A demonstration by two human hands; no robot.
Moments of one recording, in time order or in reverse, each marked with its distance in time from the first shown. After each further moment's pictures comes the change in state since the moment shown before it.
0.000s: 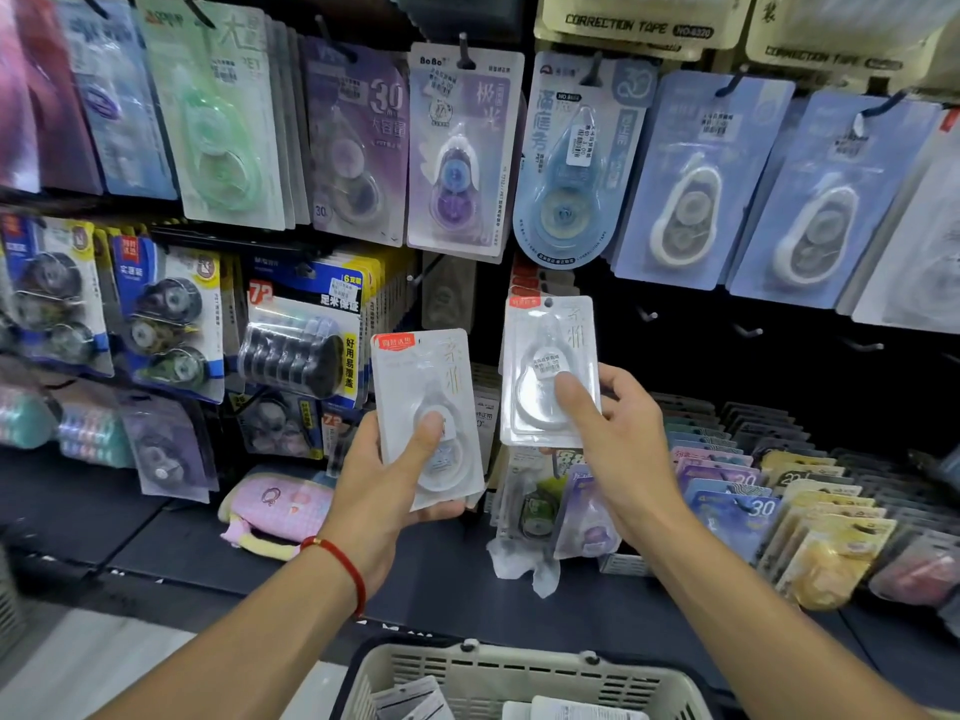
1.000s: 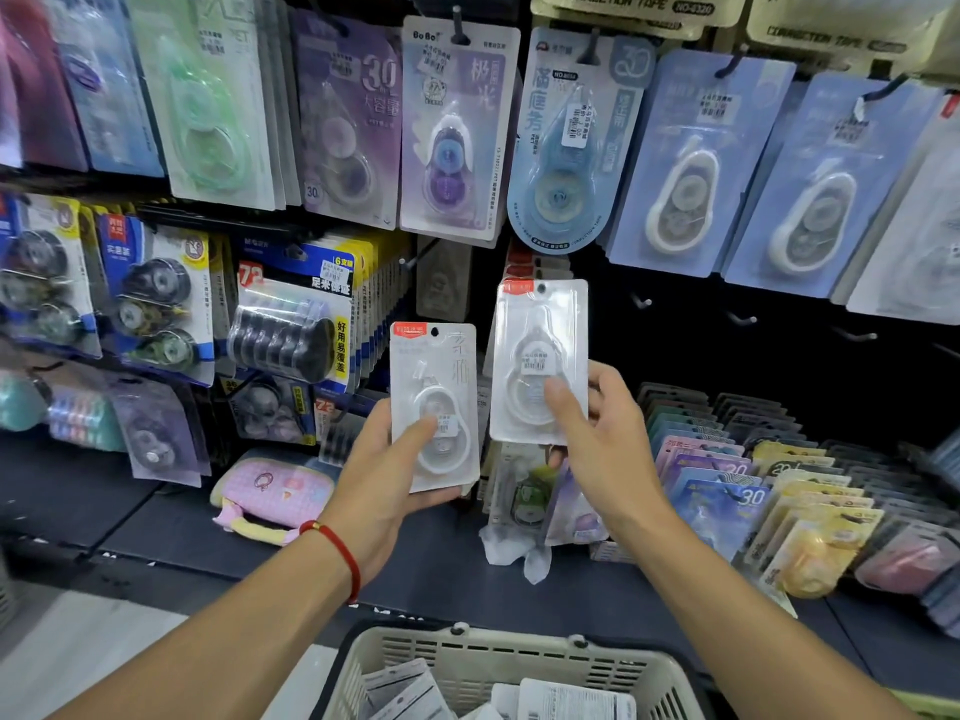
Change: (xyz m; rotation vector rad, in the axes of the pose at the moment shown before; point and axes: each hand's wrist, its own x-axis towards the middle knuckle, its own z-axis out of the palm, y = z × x) left_hand 0.005 -0.009 0.006 -0.003 0.002 -0.079; right_hand -0.009 0.010 -0.003 -0.123 -0.075 0.010
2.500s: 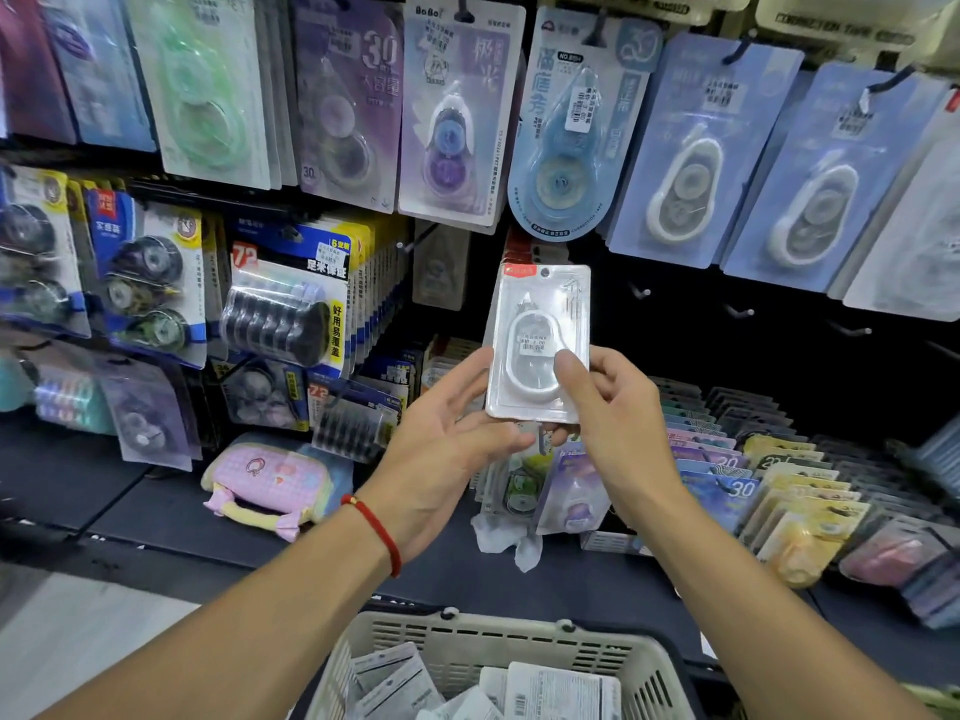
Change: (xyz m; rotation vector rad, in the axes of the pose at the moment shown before) left_hand -0.020 0.014 0.042 -0.027 -0.395 0.135; right_hand 0.002 -0.017 -0.006 0.073 0.008 0.026
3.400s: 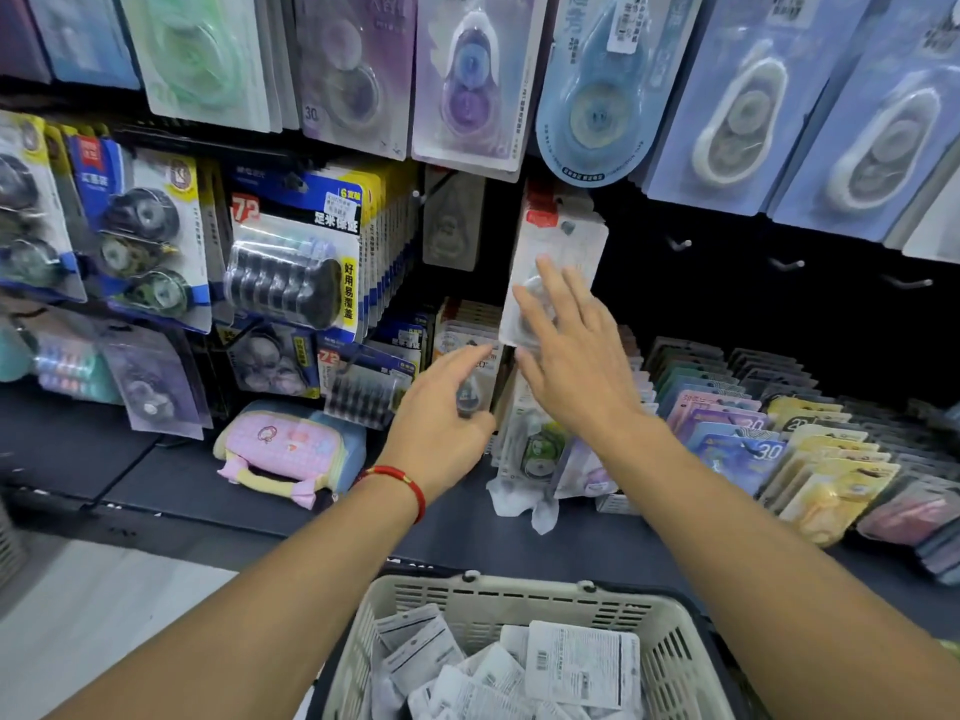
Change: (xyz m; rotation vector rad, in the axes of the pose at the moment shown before) left_hand 0.015 -0.023 -0.039 0.890 0.165 0.054; right_hand 0.059 0.058 0.026 -1.415 -0.112 -0.546
